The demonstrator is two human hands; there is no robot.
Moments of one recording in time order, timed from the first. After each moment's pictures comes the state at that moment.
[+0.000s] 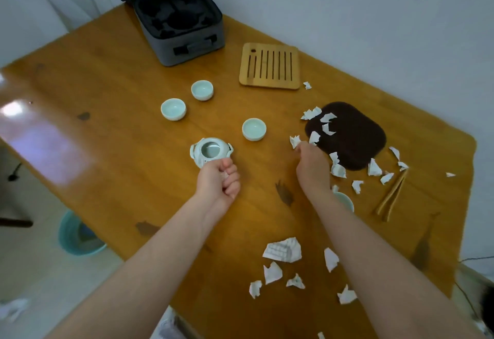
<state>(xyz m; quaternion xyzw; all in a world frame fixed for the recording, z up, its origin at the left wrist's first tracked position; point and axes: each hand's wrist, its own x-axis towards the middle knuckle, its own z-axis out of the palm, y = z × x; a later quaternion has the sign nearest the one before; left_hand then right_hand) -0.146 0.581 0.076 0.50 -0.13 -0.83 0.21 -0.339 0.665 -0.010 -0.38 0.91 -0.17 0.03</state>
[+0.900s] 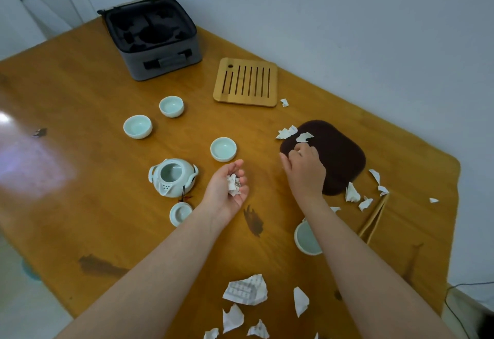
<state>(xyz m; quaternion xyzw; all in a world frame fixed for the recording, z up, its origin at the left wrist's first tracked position) -0.245 0.592 0.046 0.45 -0.09 -0.86 0.21 -0.417 0.663 -0.026 -0.44 0.86 -0.18 -0.17</state>
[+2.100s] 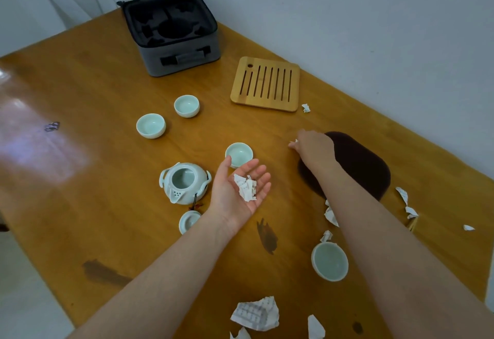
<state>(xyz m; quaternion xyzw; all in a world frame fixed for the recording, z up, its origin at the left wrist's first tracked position) -0.243 0.574 0.038 0.39 -0.09 -0.88 0.24 -0.466 0.572 -0.001 -0.48 0.87 0.07 0.07</state>
